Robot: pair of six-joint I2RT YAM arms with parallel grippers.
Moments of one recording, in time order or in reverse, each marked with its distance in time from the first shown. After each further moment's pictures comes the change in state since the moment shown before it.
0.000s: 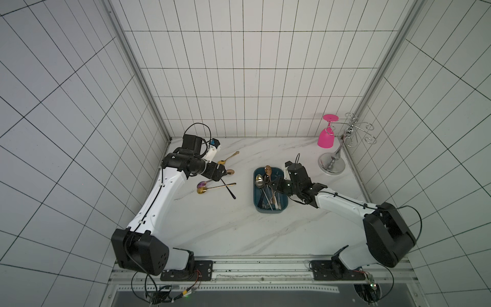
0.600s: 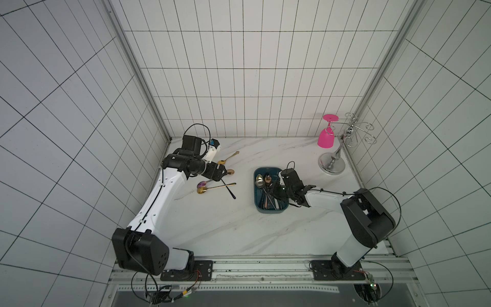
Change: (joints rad) left arm 0.007 0.000 -0.015 0.019 0.024 -0.015; right arm 0.011 0.174 0.013 0.046 -0.035 0.092
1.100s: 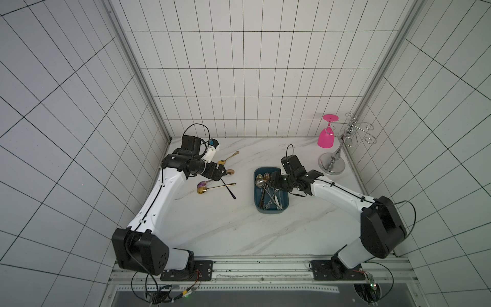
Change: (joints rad) left arm 0.006 0.000 0.000 0.000 -0.011 0.000; right arm 0.016 -0.072 0.291 -0.508 0.080 -0.251
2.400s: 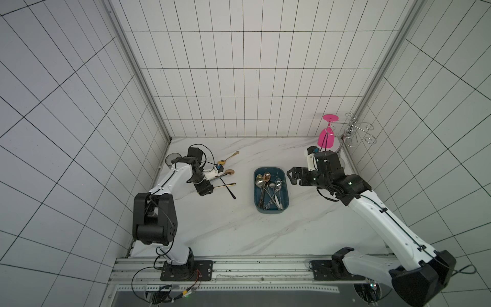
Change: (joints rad) left arm 0.085 0.275 -0.150 0.023 -0.162 0.737; right arm -0.146 -0.462 0.014 -0.258 0.155 -0.359
